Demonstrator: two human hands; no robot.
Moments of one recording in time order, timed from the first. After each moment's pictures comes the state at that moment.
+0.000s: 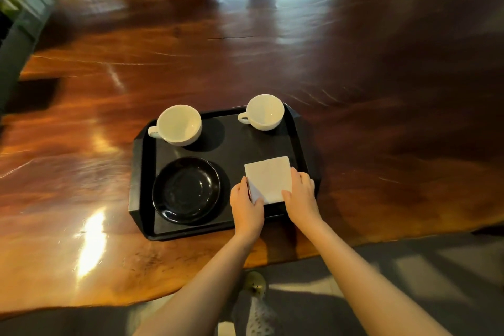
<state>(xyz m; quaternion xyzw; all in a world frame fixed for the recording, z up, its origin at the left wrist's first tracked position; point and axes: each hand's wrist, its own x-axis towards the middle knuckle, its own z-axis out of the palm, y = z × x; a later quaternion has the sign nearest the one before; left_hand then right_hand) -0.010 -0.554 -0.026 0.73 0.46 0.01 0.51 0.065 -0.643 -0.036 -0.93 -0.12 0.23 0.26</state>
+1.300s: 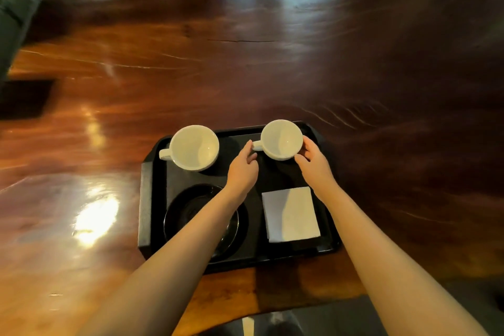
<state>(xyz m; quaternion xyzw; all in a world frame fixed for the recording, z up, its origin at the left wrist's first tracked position) 0.087 -0.424 -0.007 0.66 0.40 -0.06 0.64 0.170 -0.554 -0.003 -0.83 -0.04 0.28 0.49</state>
